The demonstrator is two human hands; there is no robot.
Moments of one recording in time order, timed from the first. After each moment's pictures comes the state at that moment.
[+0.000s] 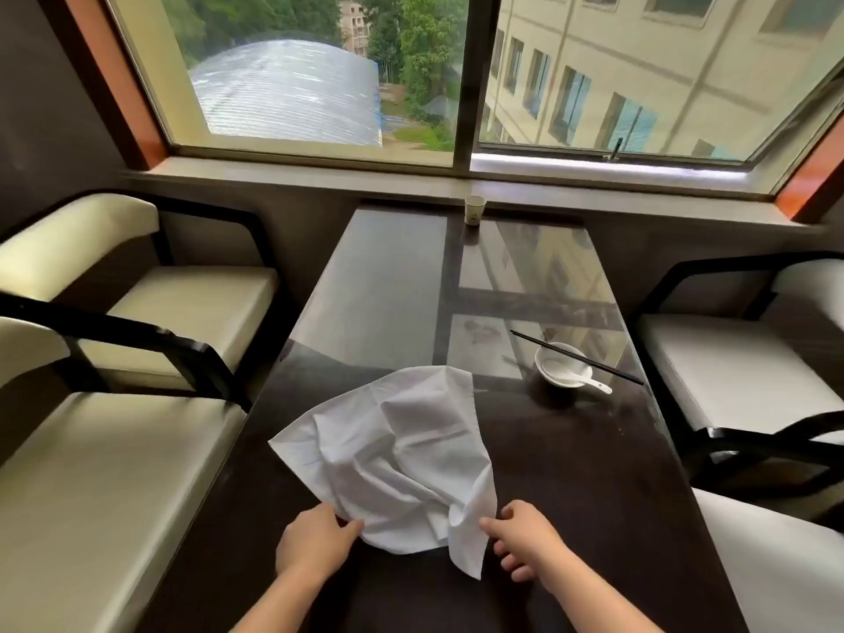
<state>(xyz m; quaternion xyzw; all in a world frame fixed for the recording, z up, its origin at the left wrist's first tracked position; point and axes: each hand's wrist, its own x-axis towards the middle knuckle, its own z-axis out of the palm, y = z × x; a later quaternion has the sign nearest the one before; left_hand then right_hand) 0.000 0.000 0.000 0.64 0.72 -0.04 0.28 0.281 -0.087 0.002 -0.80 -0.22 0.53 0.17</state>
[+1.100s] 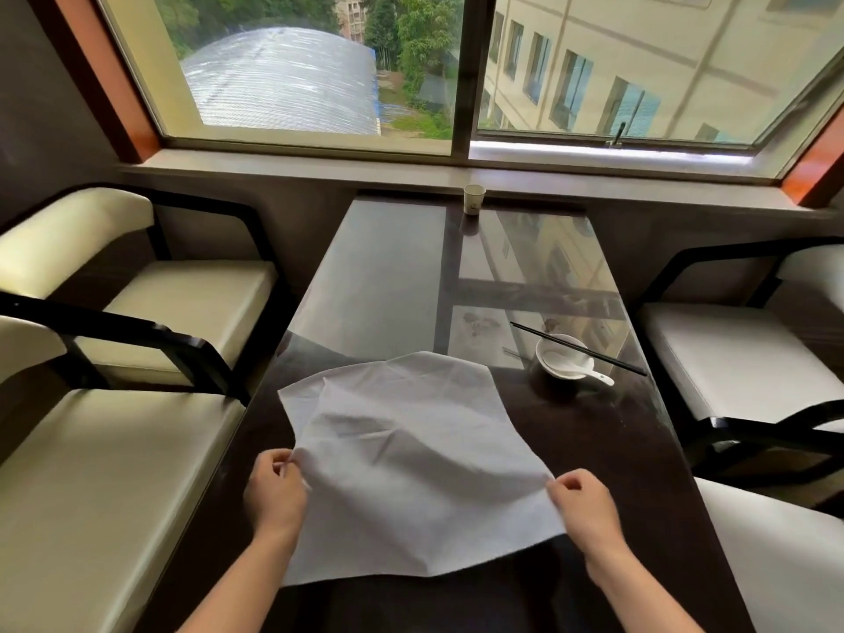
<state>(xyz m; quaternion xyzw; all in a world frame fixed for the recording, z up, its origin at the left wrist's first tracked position) -0.017 0.044 0.006 0.44 0.76 0.36 0.31 0.327 -0.100 0.024 -0.86 -0.22 0.31 0.35</state>
